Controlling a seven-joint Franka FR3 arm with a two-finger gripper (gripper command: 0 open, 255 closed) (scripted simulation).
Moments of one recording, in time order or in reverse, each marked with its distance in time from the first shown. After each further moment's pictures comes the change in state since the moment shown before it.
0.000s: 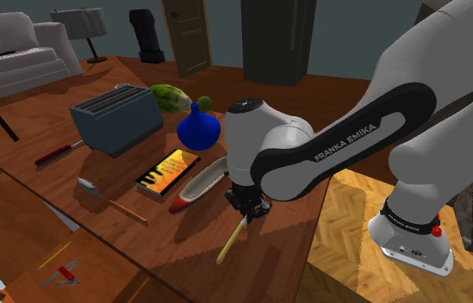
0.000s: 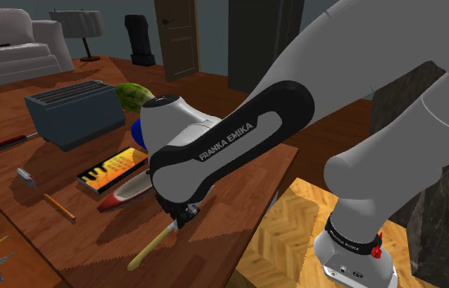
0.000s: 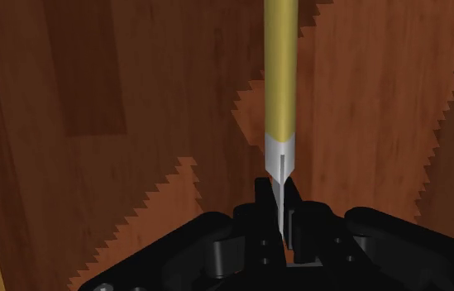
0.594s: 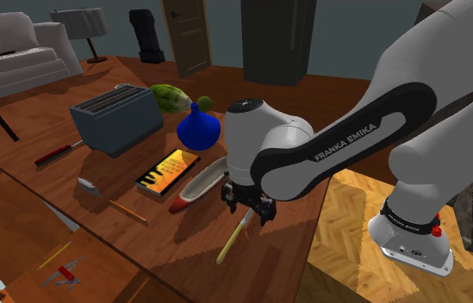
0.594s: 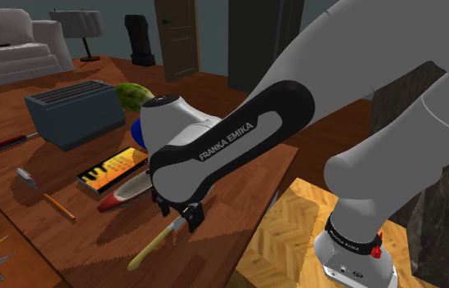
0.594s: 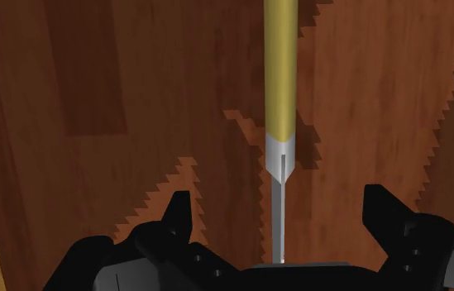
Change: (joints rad) arm 0.002 -0.001 -0.003 0.000 0.000 -0.002 0.000
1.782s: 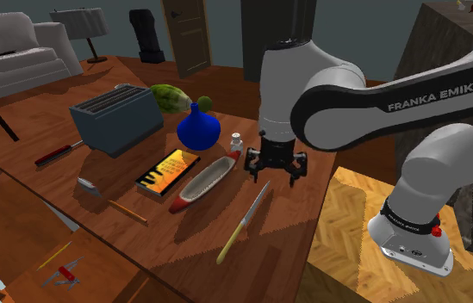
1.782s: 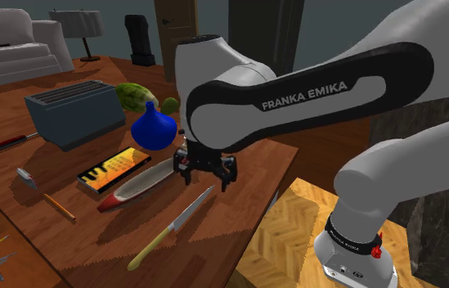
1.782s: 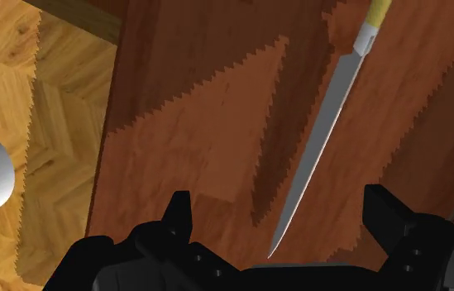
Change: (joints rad) arm 0.416 -0.333 -0.541 -0.098 -0.003 -0.299 -0.433
